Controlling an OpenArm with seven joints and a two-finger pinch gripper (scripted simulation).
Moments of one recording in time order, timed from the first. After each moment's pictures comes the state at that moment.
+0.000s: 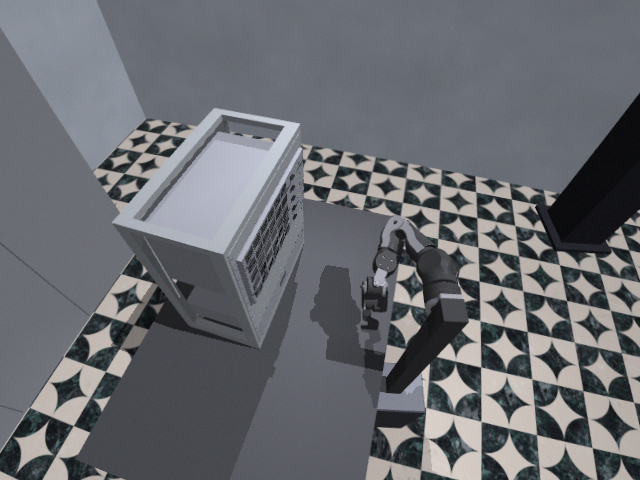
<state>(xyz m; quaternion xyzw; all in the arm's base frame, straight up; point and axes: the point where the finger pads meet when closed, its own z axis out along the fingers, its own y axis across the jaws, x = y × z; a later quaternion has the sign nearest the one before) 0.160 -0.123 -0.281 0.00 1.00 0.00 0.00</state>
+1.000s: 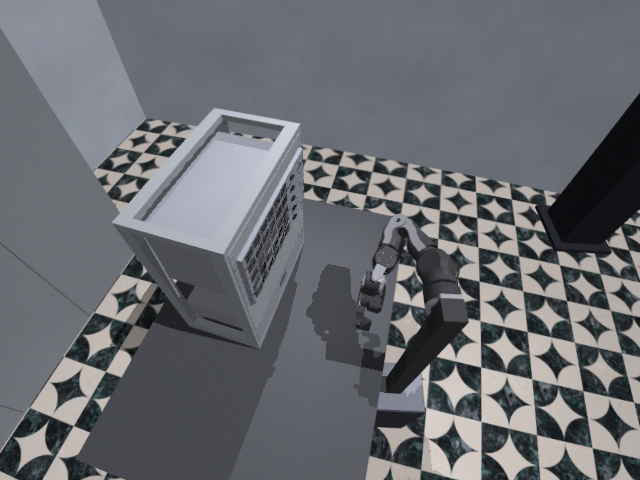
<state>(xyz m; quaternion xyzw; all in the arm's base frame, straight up) 0.177 -0.104 -0.267 0.10 0.99 0.09 0.02</state>
